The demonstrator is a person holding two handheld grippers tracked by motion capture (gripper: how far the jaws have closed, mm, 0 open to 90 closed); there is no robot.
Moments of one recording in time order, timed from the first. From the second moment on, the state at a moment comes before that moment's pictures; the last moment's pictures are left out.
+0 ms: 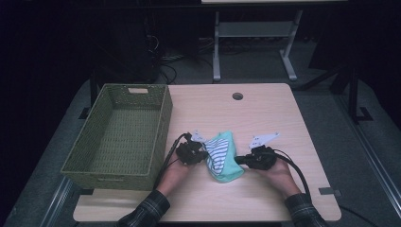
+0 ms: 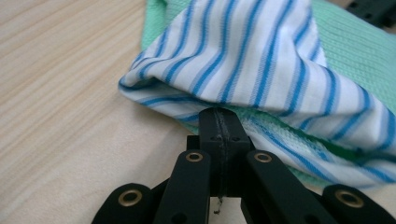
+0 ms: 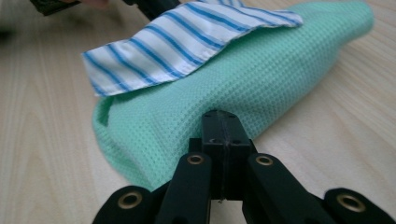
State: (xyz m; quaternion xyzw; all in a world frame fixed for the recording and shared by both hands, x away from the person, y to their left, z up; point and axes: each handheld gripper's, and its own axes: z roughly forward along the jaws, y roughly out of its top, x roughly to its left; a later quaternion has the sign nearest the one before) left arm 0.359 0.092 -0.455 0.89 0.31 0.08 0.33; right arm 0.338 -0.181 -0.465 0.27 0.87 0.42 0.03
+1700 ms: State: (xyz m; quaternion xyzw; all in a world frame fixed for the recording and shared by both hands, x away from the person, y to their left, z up) left arm 0.361 0.069 -0.418 0.93 0.18 0.06 0.31; right arm 0.271 -0.274 -0.482 0.41 0.82 0.36 0.16
